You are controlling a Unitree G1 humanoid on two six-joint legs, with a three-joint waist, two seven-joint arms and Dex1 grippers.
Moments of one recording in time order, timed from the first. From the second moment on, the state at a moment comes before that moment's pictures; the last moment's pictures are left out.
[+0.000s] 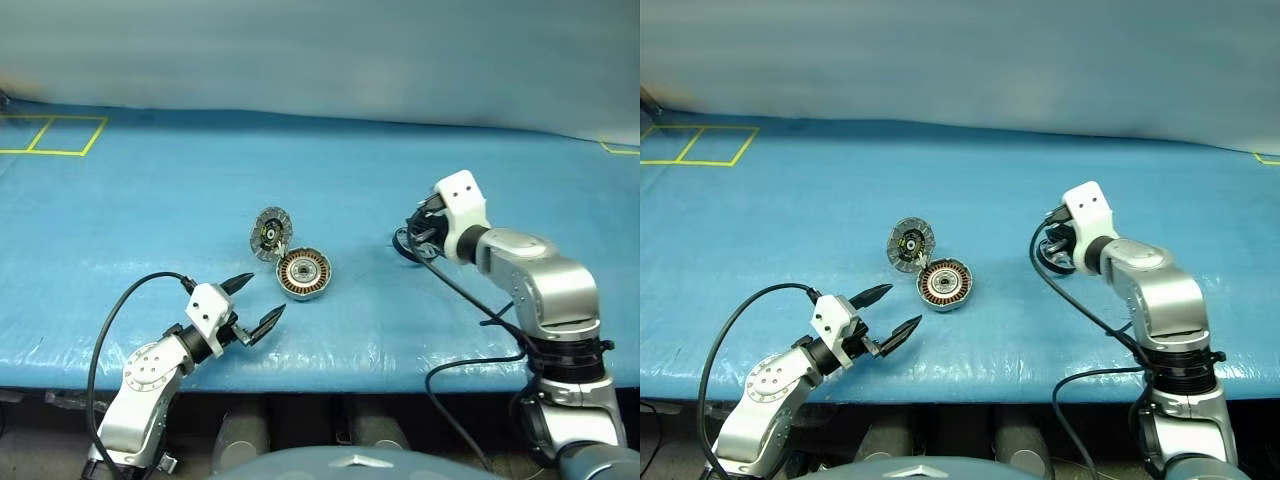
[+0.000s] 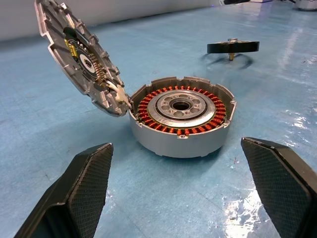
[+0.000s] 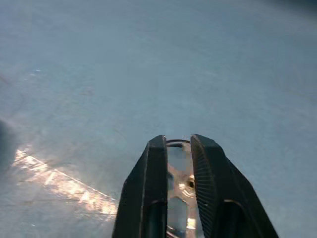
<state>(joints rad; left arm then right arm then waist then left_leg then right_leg) 0.22 0.40 -0.06 -0.28 -0.24 0.06 -0.66 -0.43 -0.54 -0.10 -0.30 0.23 1.12 0.45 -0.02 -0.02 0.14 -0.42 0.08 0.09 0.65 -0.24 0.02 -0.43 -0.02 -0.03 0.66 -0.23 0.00</state>
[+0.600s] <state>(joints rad) 0.23 0.40 -0.07 -0.28 -0.24 0.06 -0.66 -0.41 -0.51 -0.11 -0.16 0.24 1.12 0.39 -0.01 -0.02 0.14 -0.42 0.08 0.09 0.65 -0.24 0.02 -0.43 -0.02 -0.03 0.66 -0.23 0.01</state>
